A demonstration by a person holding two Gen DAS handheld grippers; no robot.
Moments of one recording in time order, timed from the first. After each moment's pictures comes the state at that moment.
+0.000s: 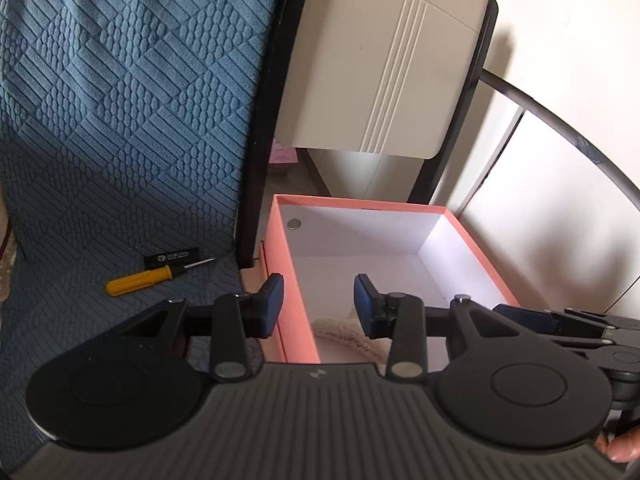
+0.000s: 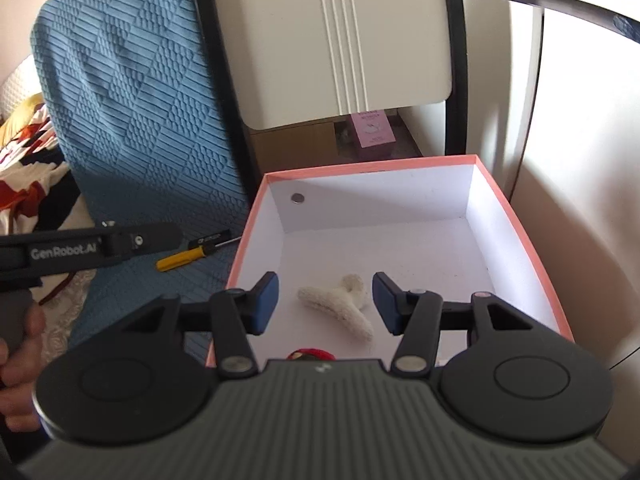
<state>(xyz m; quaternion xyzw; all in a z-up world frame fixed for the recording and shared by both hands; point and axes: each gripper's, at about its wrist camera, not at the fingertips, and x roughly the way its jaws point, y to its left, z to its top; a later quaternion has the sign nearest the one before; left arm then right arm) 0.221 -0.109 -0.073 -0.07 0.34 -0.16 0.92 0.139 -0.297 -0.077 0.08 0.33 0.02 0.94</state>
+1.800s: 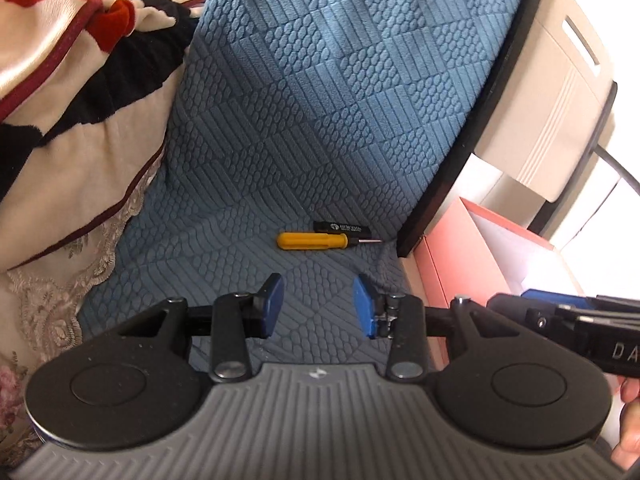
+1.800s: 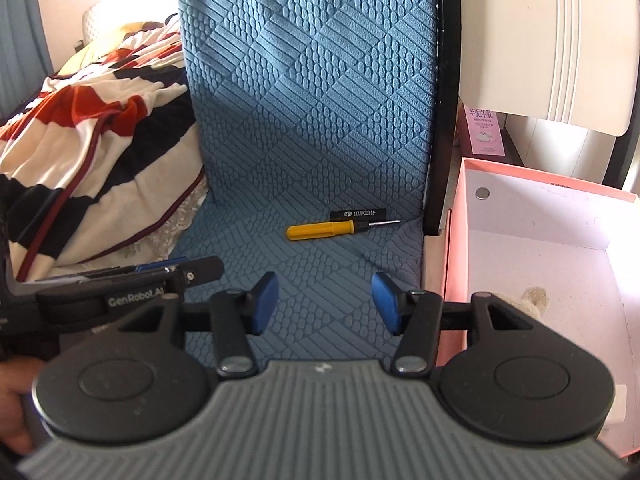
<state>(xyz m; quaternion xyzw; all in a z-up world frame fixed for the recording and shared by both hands) 0.191 0.072 -0.141 -0.17 0.33 -0.04 0.93 0.166 -0.128 -0.099 0.01 0.34 0.14 0.93</state>
